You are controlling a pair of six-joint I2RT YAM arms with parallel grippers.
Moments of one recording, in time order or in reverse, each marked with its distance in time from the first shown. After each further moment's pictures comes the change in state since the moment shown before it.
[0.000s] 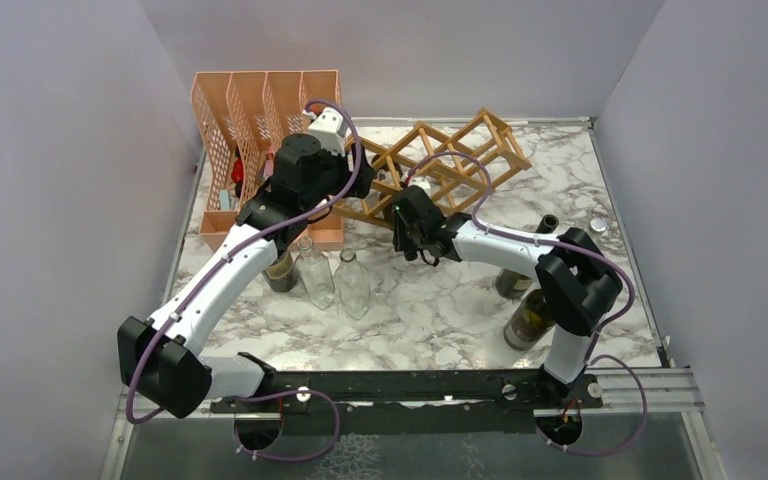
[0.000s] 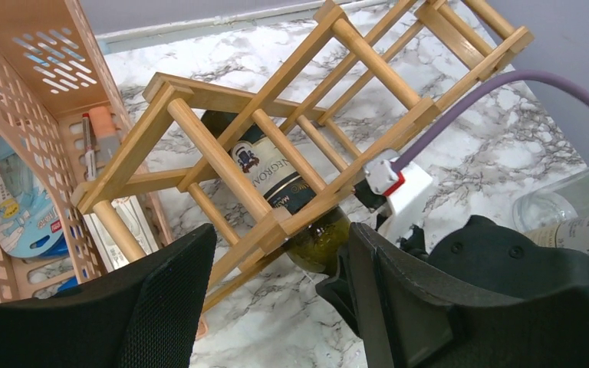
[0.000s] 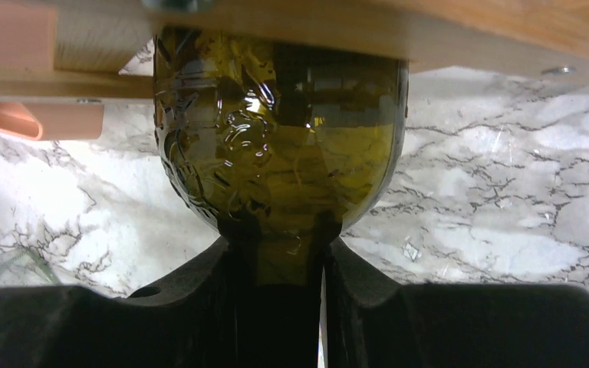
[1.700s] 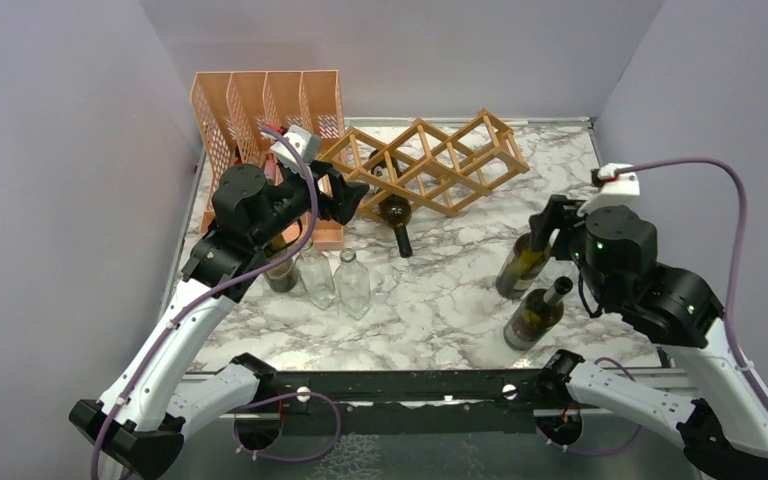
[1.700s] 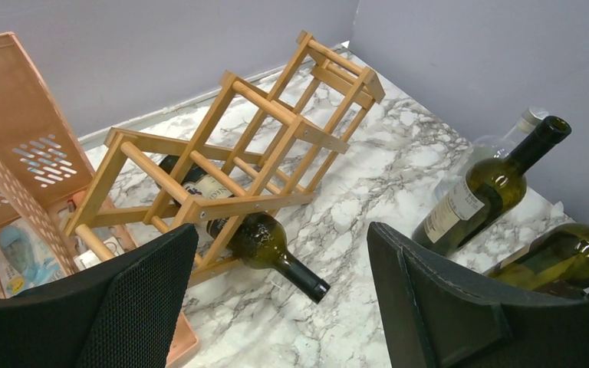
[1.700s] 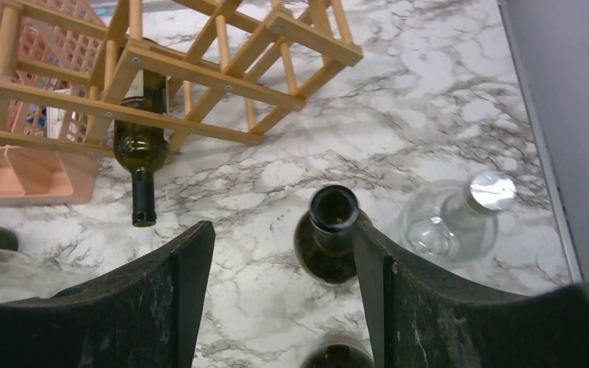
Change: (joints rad) left arm 0.000 -0.333 -0.067 -0.019 0.184 0.084; right arm -0.010 -0.990 0.102 -0.698 0.414 -0.136
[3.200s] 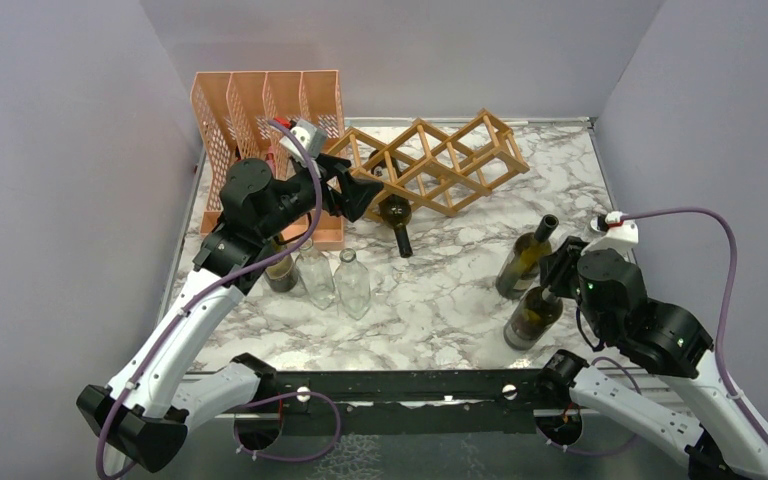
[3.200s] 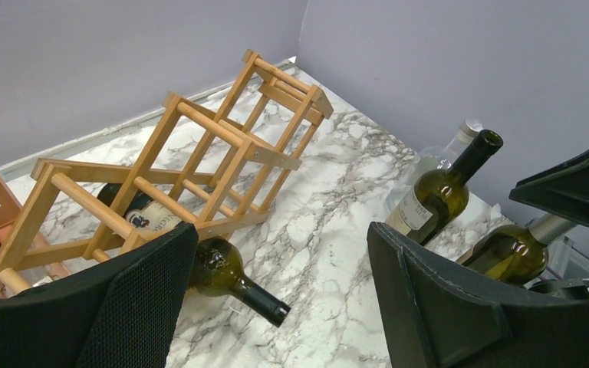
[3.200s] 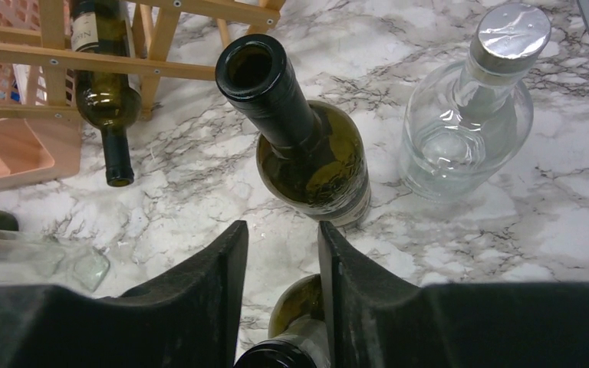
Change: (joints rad) left arm 0.000 0.051 -0.014 0.127 0.128 -0.084; right arm -0.002 -0.251 -0.288 -0.097 -0.002 0.262
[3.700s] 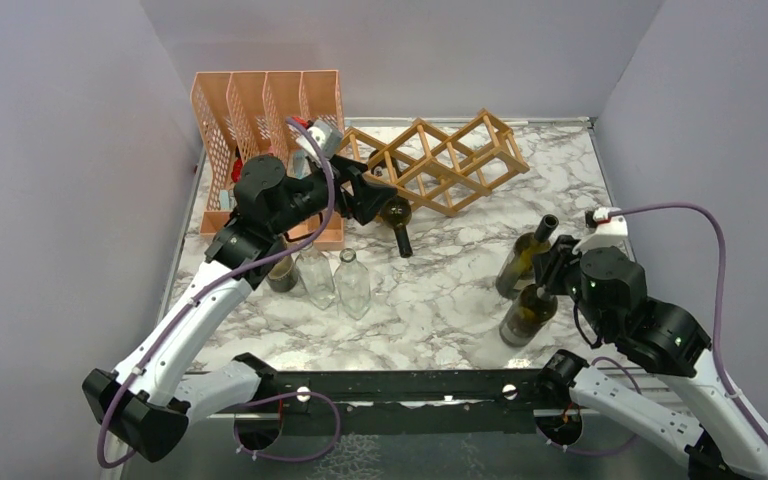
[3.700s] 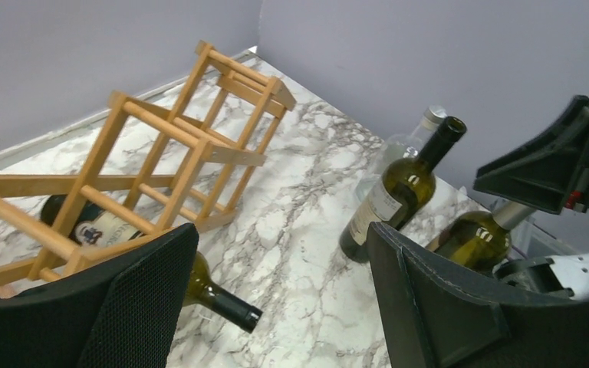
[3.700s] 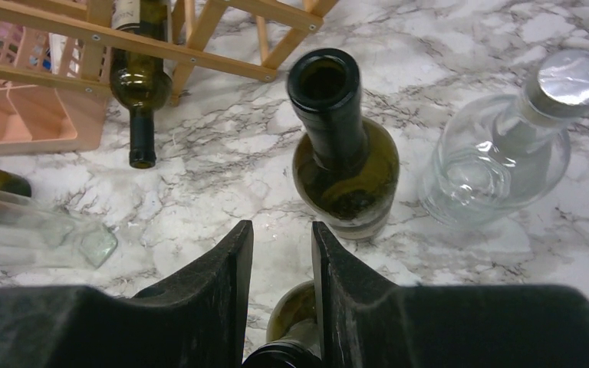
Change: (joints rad) left arm -0.026 0.043 0.001 0.034 0.053 -0.023; right arm -0.002 -0.011 -0.010 0.072 -0.075 -0.115
